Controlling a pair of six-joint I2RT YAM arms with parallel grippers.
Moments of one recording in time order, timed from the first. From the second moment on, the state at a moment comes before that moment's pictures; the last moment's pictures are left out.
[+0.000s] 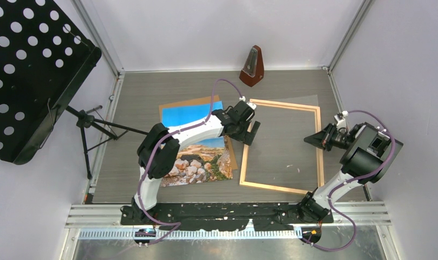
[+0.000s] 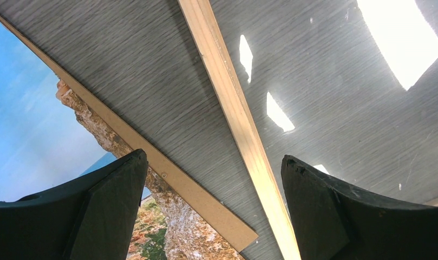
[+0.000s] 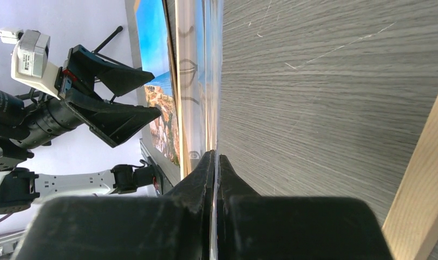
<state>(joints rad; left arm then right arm) -0.89 2.02 1.58 -0.53 -0.08 -0.34 -0.71 1.77 0.96 -0.78 -1.15 -0.32</state>
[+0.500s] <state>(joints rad) -0.89 2.02 1.58 -0.53 -0.08 -0.34 -0.70 1.77 0.93 -0.73 -1.13 -0.27</state>
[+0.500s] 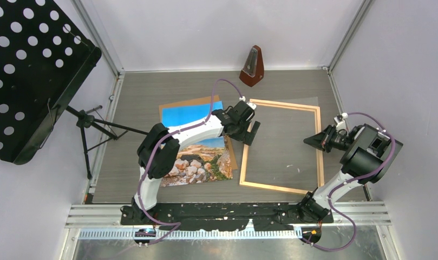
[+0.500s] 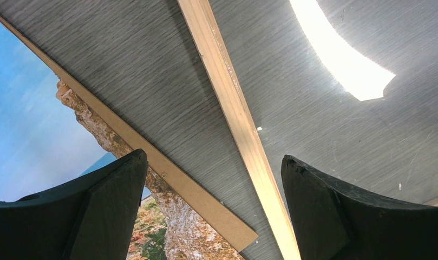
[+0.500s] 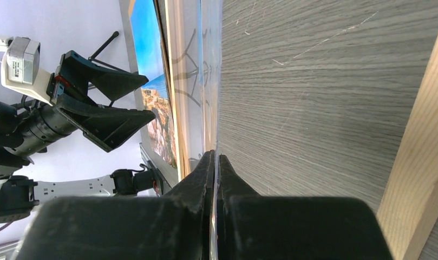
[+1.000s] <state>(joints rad) -0.89 2.04 1.58 -0.52 0.01 -0.37 -0.70 1.77 0.90 -0.68 -1.11 -0.23</state>
